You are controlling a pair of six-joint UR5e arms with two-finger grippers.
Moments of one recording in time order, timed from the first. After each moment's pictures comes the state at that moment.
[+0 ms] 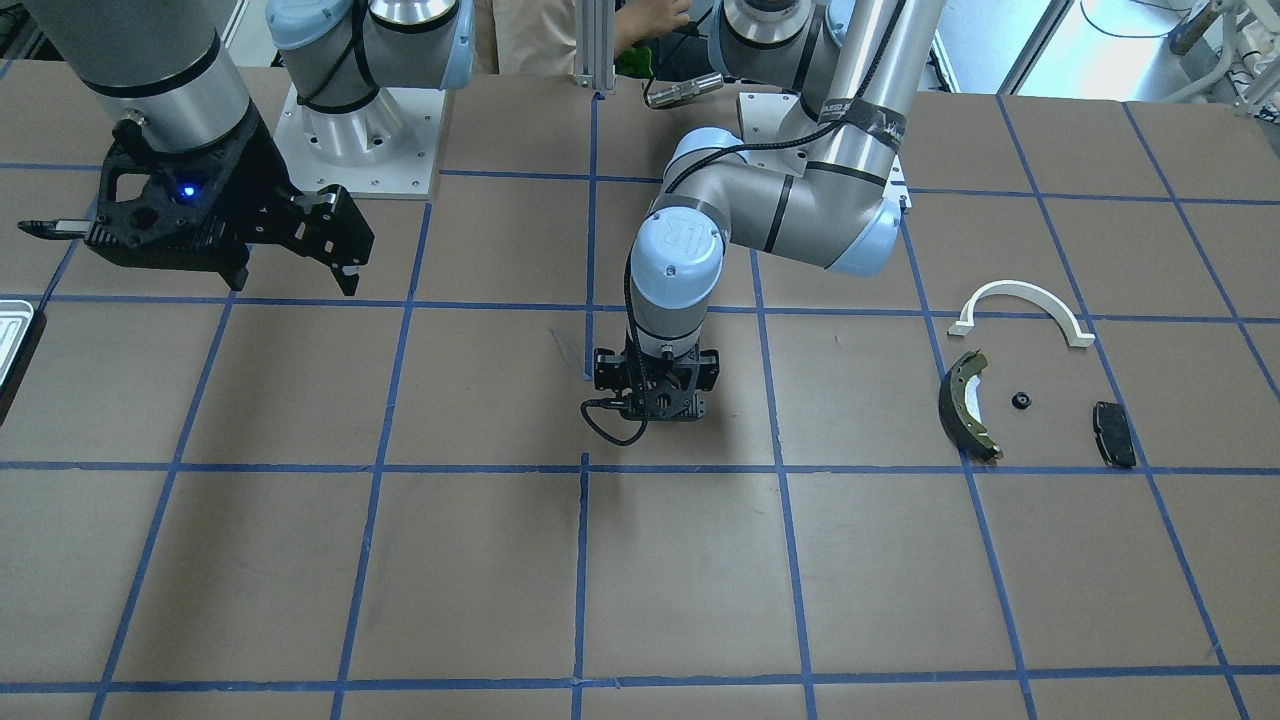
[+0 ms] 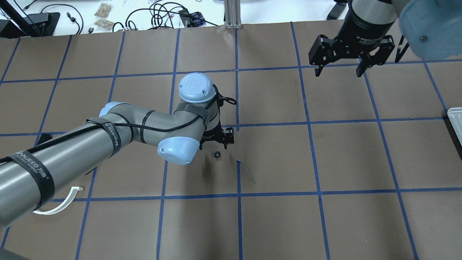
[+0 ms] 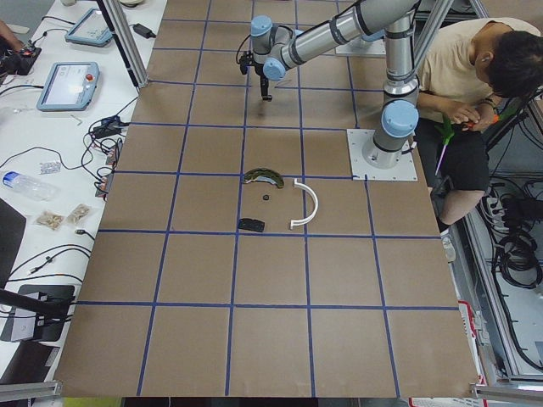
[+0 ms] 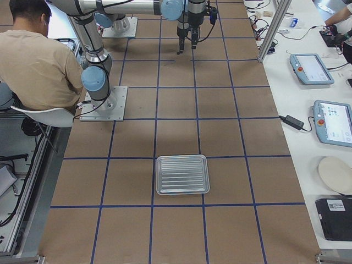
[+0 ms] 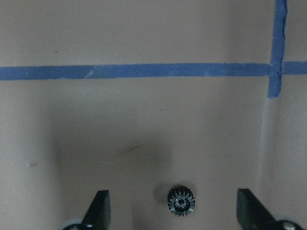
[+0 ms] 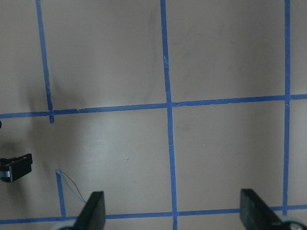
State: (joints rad) left arm -1.88 -1.96 -1.92 -0.89 1.55 -0.31; right arm 1.57 -1.53 1.54 -1.61 -1.54 0.05
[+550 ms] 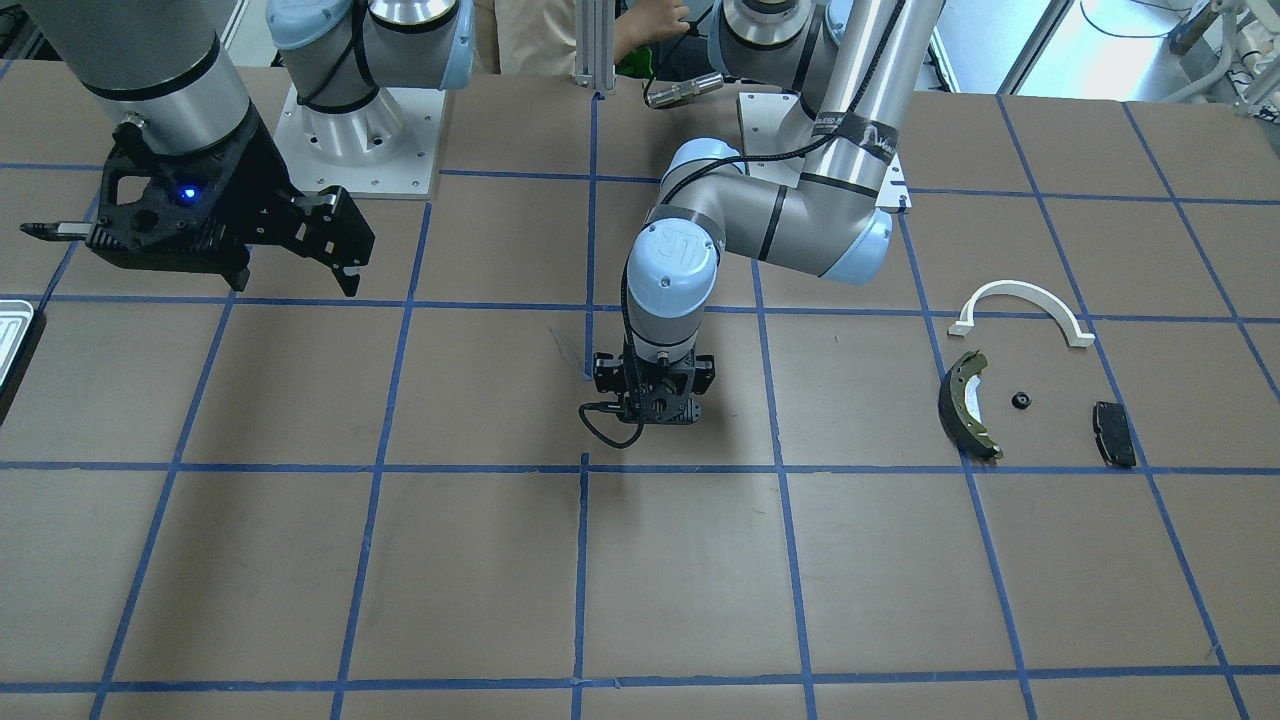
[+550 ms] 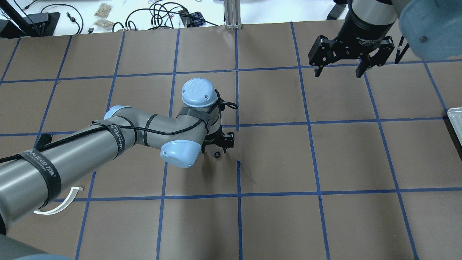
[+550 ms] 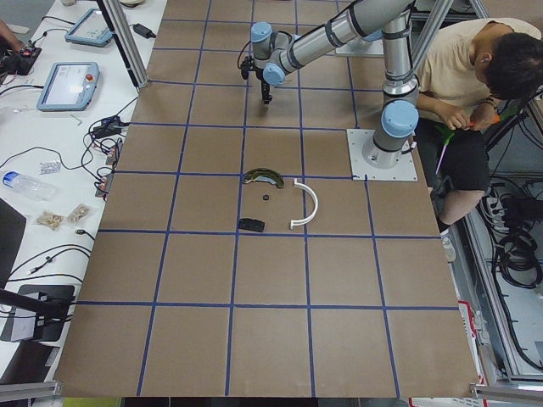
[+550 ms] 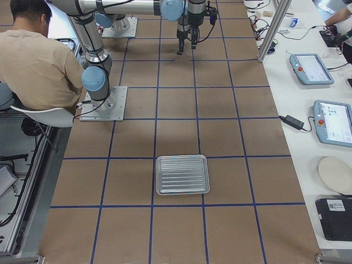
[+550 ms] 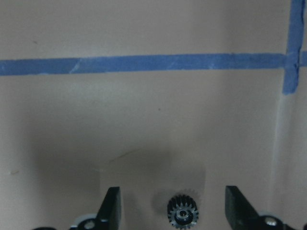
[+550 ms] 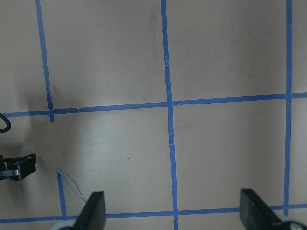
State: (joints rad) left arm -1.89 -1.98 -1.94 -0.87 1.55 -0.30; right arm 1.56 -1.53 1.55 -1.61 -1.54 0.05
